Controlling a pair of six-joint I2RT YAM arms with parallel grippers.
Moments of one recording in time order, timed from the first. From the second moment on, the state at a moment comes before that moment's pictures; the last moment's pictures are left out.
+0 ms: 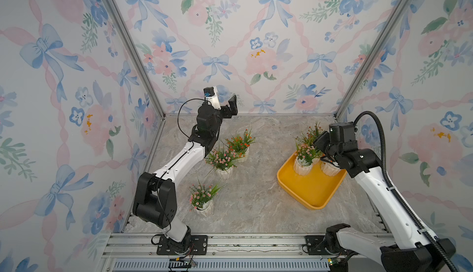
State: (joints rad) left arm -0.36 1.59 1.27 0.42 -0.09 -0.28; right arm 0.29 1.31 1.40 -0.78 0.34 0.86
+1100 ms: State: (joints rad) left arm -0.29 1.51 1.27 0.25 0.04 -0.45; right arm 0.53 1.56 1.56 -0.71 0.34 0.75
